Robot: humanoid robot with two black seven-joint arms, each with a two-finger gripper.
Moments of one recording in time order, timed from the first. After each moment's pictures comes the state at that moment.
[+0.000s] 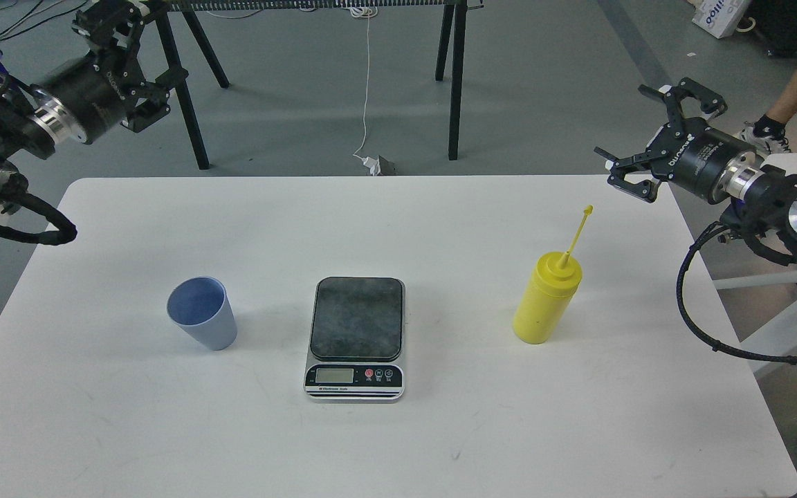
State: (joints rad) left arm -1.06 0.59 -0.28 -0.62 0.32 -0.49 -0.49; right arm 0.84 -0.48 0.78 0.63 0.31 0.49 -0.36
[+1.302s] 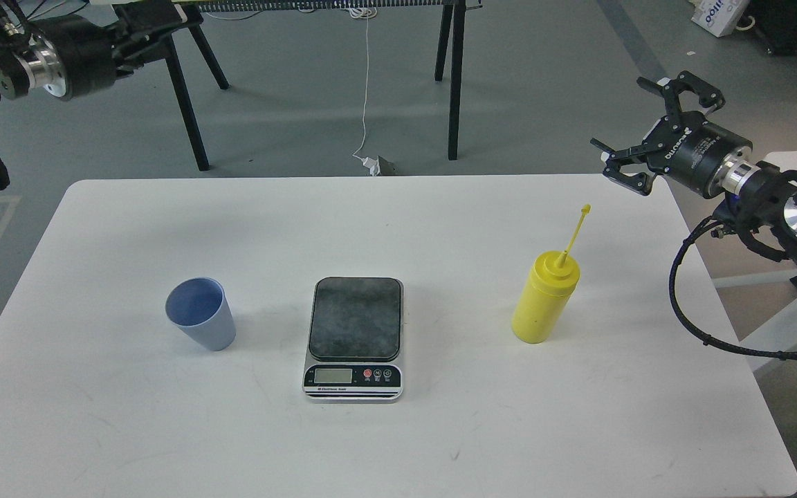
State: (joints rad) left arm -1.25 0.65 -0.29 -0.70 1.27 -0.49 -0.49; right arm 0.84 -0.47 0.82 0.63 0.31 0.49 -0.36
